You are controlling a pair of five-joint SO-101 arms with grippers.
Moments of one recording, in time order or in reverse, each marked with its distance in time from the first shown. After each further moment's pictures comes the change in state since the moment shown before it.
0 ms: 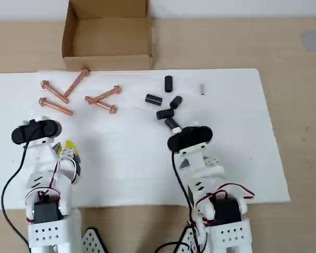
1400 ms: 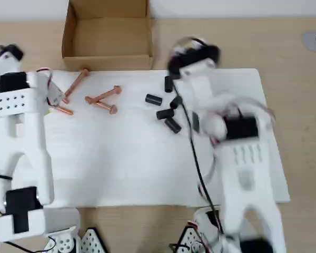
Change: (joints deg) left arm -4.6 98.3 -91.3 24.7 30.0; right arm 0.1 75.3 -77.1 10.9 4.3
